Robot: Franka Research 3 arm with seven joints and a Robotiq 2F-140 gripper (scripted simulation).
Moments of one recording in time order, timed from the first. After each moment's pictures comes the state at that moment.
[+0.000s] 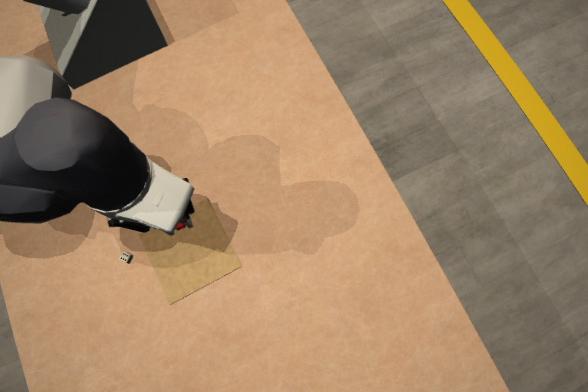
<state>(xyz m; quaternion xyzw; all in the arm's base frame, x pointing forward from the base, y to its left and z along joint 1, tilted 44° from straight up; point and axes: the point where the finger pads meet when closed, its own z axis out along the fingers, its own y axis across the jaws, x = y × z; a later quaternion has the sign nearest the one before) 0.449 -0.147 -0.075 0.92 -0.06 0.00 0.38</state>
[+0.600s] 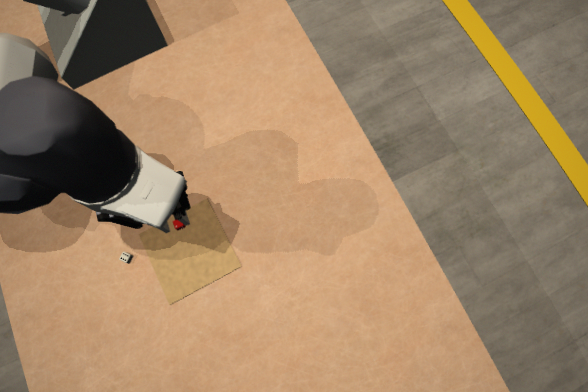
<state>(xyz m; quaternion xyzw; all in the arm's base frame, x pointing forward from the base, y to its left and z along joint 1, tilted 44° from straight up) 0.454 -0.118 -0.049 0.93 -0.07 0.01 0.37</state>
